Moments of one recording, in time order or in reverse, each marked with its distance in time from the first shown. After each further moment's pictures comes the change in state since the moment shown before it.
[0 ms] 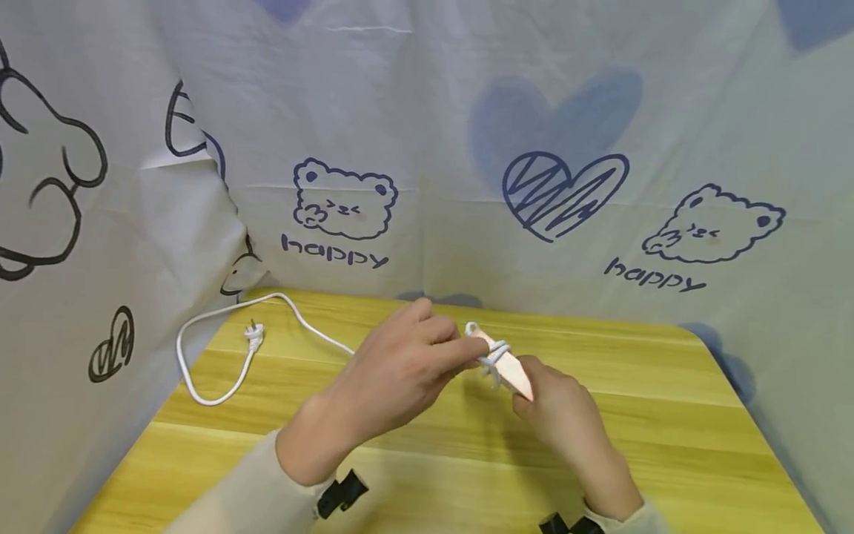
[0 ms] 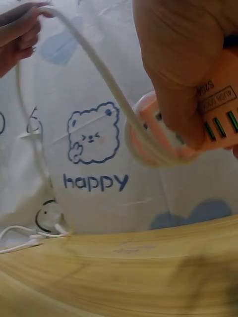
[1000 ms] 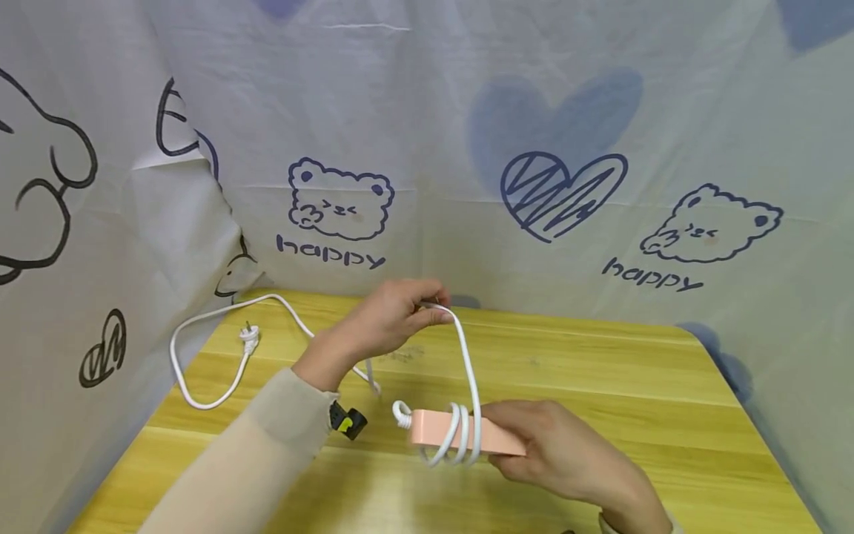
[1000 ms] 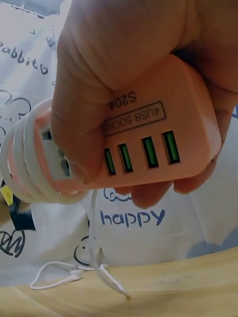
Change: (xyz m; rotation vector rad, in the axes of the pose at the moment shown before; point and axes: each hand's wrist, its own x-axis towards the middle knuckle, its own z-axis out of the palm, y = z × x) left_hand -0.003 -0.083 0.040 -0.539 -0.403 -0.563; right_hand -0.021 -0.015 -0.025 0.404 -0.244 -0.548
